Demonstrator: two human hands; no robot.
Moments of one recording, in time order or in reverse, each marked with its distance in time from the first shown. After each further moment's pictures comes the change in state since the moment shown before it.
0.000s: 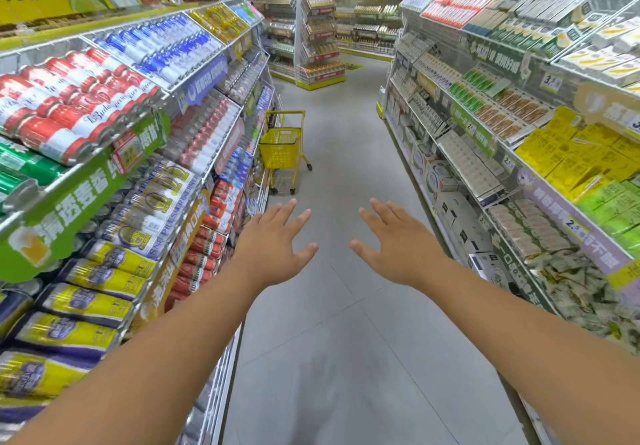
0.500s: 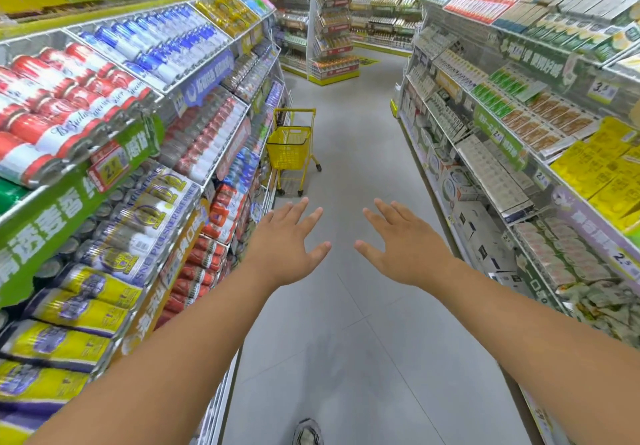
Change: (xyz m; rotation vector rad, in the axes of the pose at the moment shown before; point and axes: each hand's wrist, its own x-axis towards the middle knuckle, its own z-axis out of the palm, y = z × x) left_hand 0.110 -0.030 0.030 -0.012 -0.005 -0.020; right_hand 0.127 0.032 0.015 -0.054 -0.013 -0.057
